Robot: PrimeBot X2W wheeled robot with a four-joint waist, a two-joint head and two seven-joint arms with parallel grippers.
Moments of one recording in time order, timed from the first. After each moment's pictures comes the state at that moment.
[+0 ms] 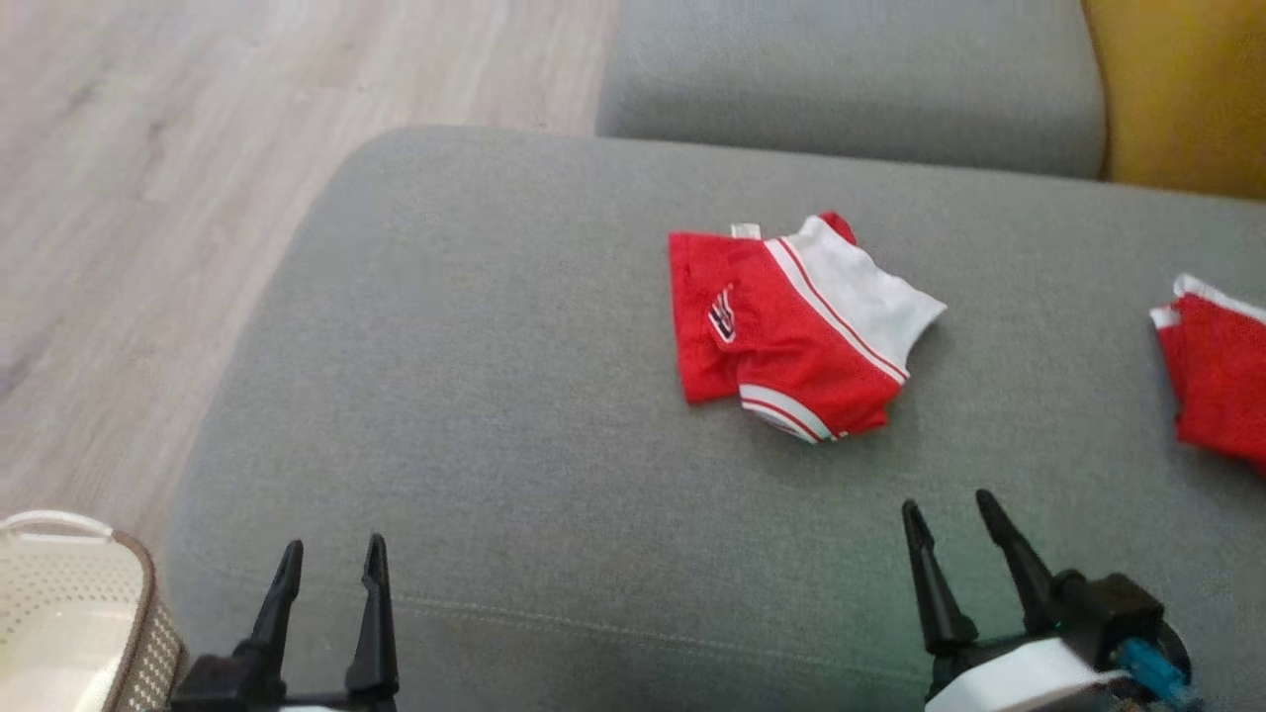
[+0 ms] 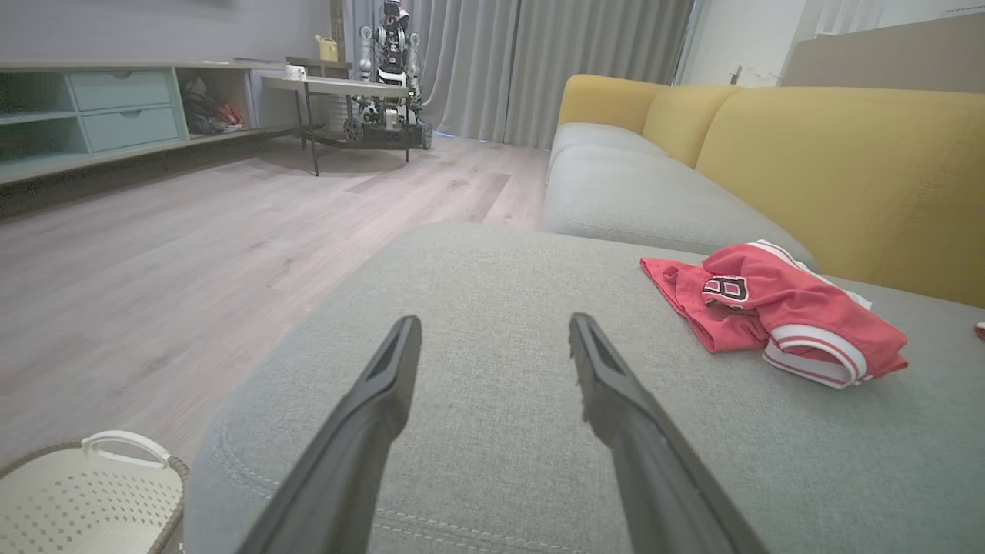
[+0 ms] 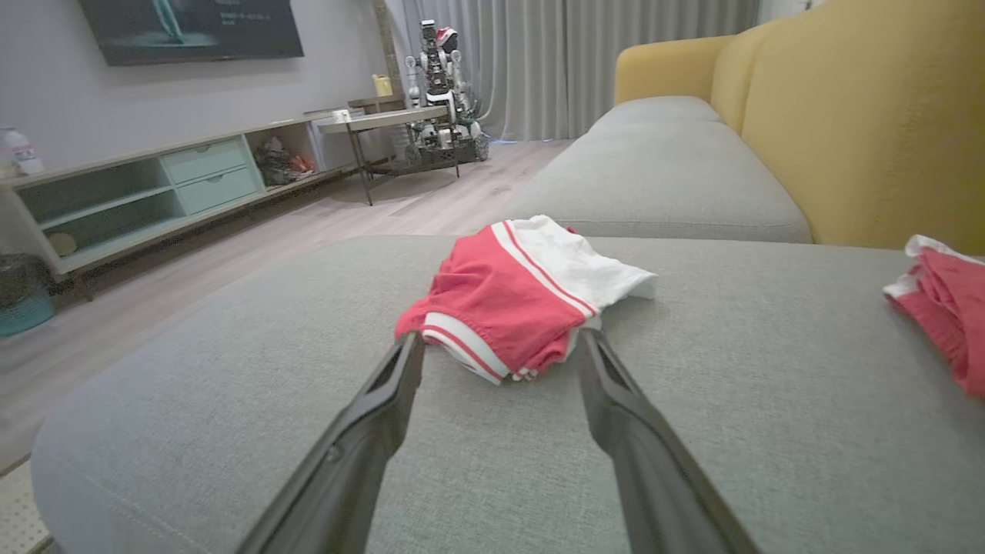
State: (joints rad) left arm 0.27 0.06 -0.13 -0.02 -0.16 0.07 -0.25; right arm 0.13 -0.04 0.07 0.14 0.18 0.13 -0.26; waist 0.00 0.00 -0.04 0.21
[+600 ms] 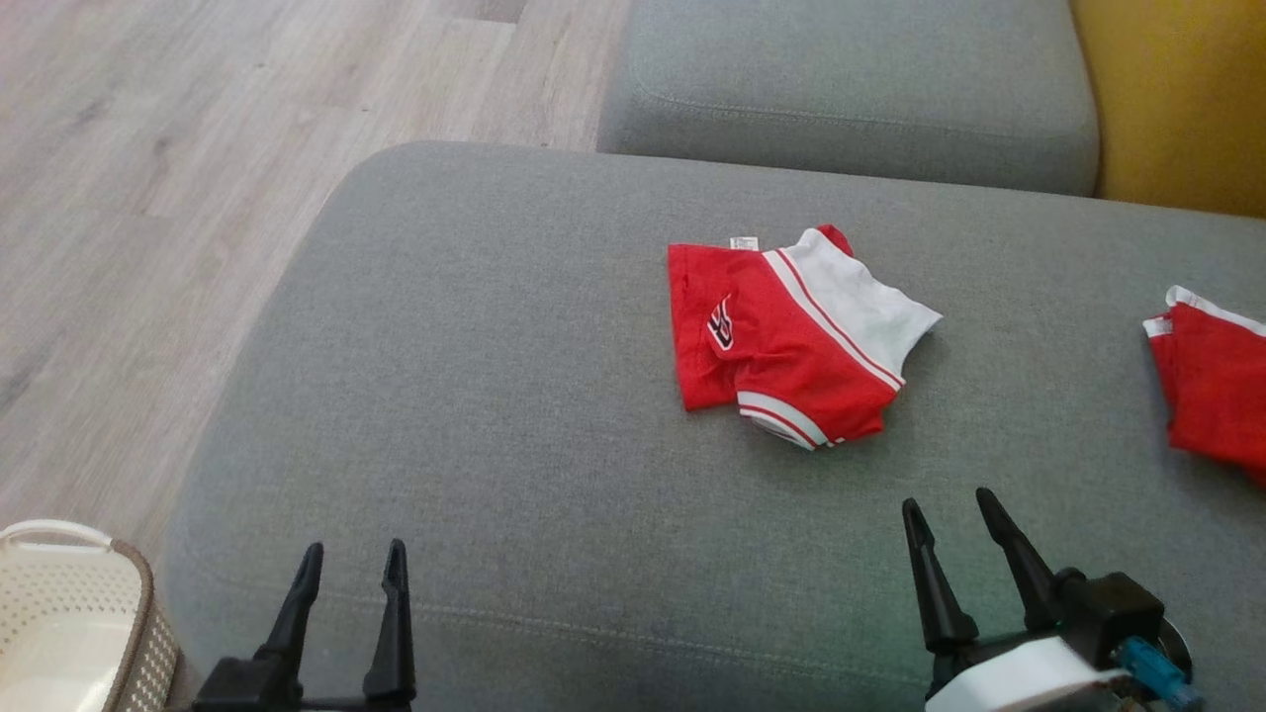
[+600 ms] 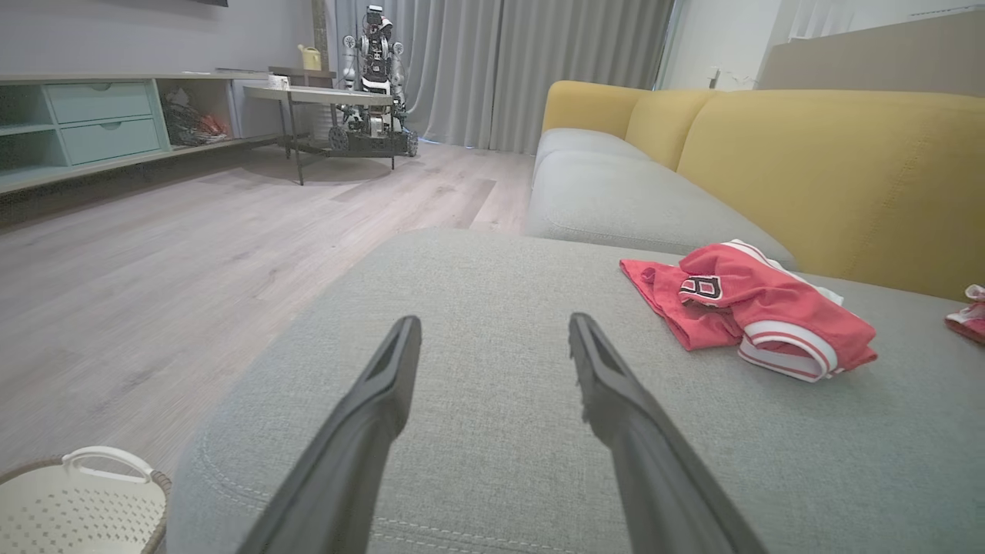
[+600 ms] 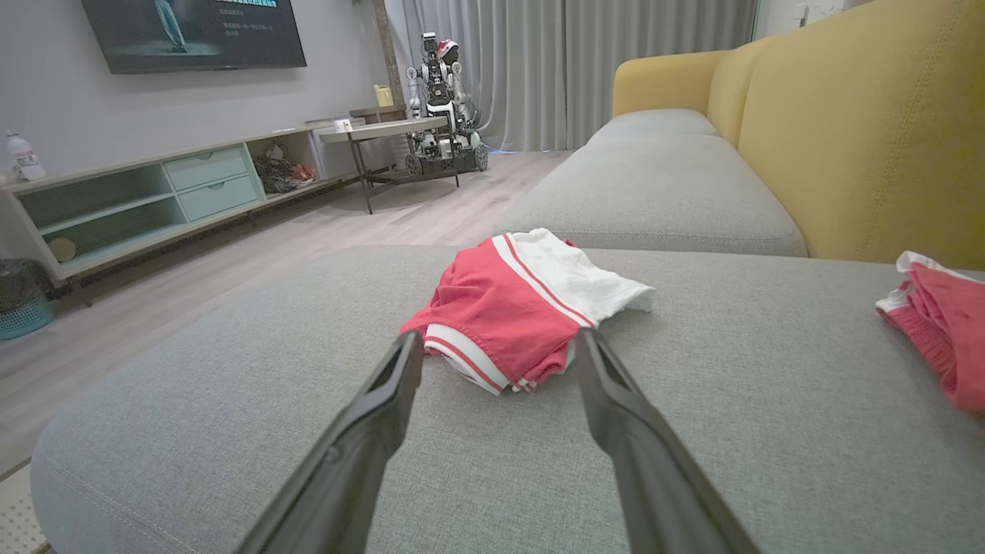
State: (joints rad) left arm 0.28 0.06 -0.15 -0.03 -0.13 0.07 -0.25; right arm 0.14 -0.04 0.07 0.14 0.18 0.13 -0.26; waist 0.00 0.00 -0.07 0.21
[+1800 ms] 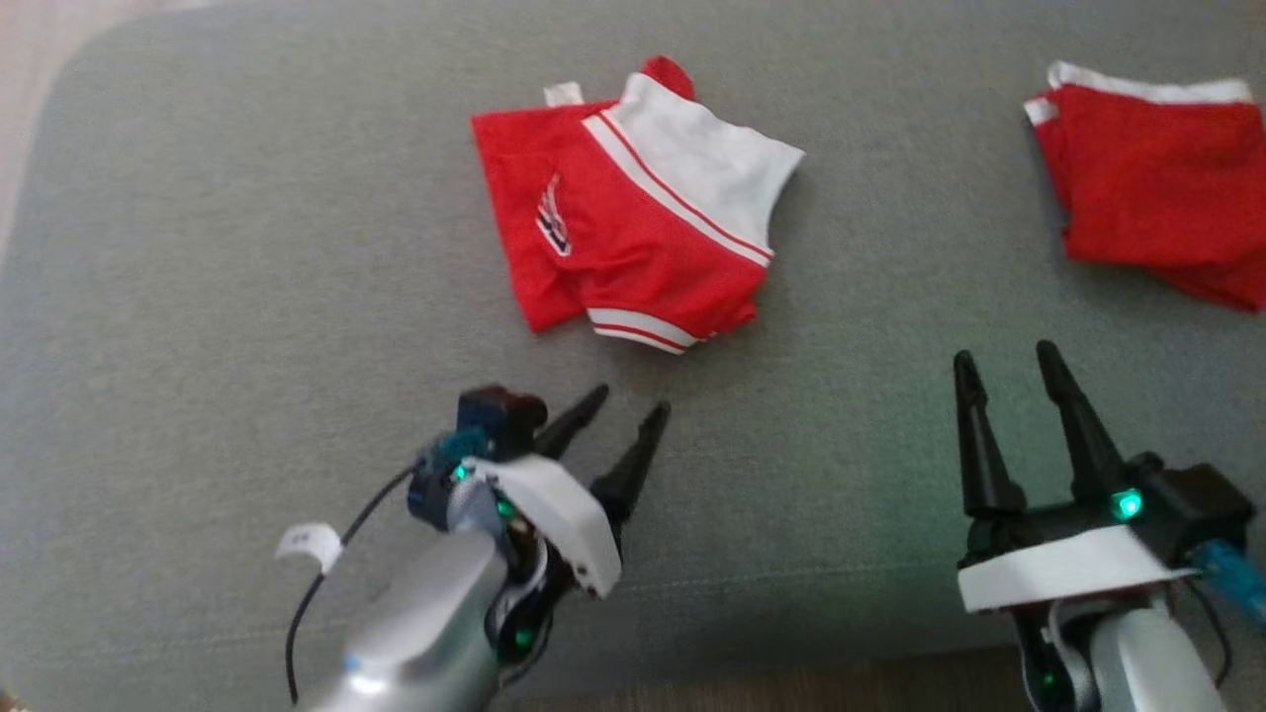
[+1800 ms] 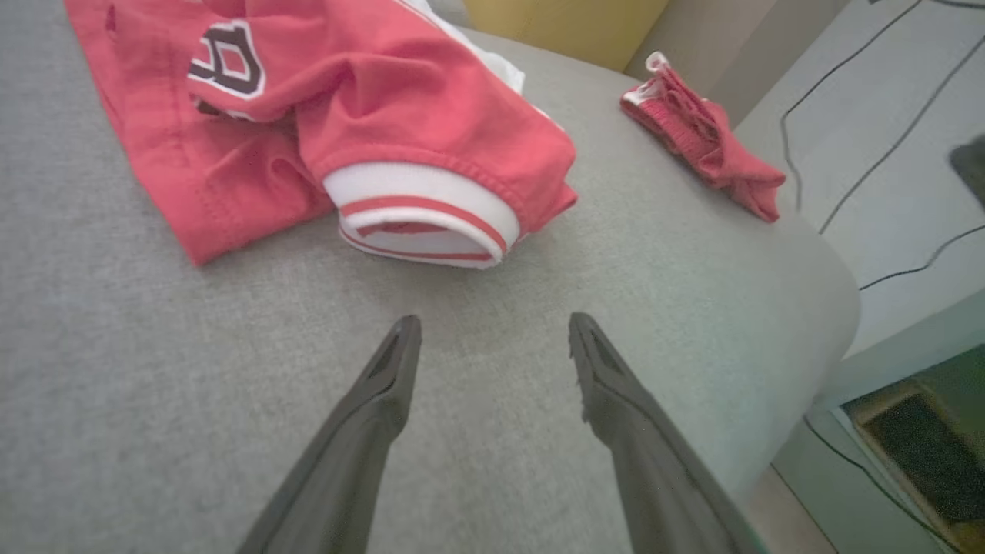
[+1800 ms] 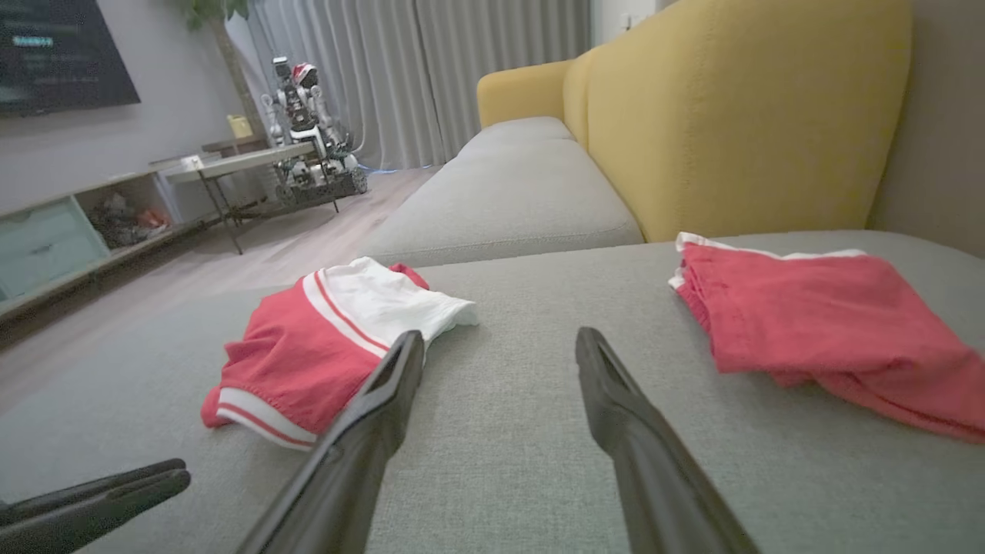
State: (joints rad) left arm -0.45 0.05 -0.77 0.64 -0.65 -0.09 -0.20; right arm -0.01 -0.04 0.01 0.02 0.18 0.13 -0.26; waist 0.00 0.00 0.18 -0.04
